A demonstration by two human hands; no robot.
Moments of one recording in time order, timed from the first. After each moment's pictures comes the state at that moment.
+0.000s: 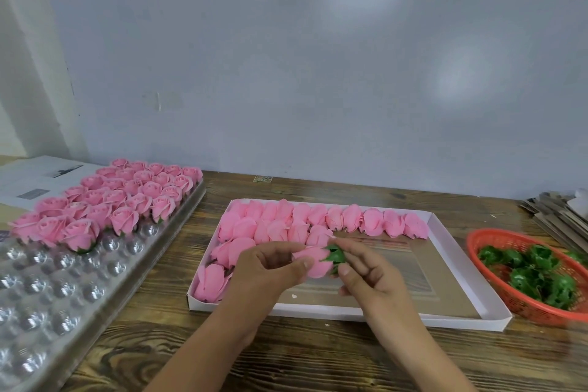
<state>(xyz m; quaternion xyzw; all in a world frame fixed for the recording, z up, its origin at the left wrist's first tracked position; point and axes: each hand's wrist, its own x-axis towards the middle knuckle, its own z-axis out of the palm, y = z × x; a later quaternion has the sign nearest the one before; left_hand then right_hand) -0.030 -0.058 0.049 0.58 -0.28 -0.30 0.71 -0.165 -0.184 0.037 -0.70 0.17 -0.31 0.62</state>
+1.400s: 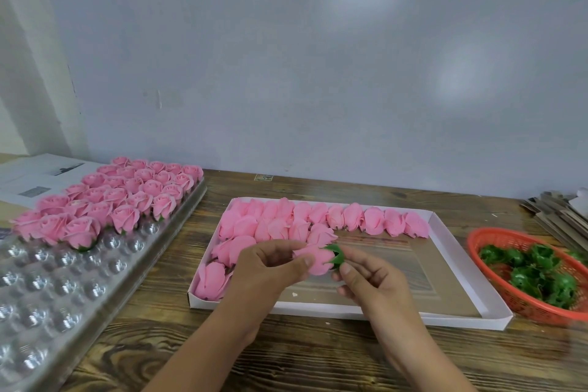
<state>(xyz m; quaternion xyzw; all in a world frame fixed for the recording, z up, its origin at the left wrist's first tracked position) -0.034 -0.057 0.052 0.58 -0.27 -0.29 0.71 -0.163 -0.182 0.030 -0.61 0.21 -0.33 0.69</state>
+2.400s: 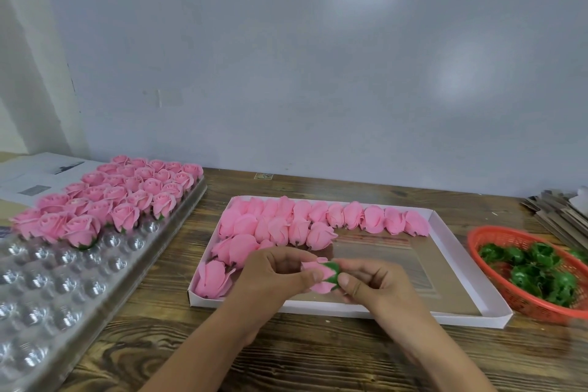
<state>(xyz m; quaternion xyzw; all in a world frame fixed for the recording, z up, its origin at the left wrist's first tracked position) -0.035 -0.055 0.051 0.61 -0.34 -0.33 0.64 -0.174 -0.192 0.040 -0.67 0.18 -0.23 0.69</state>
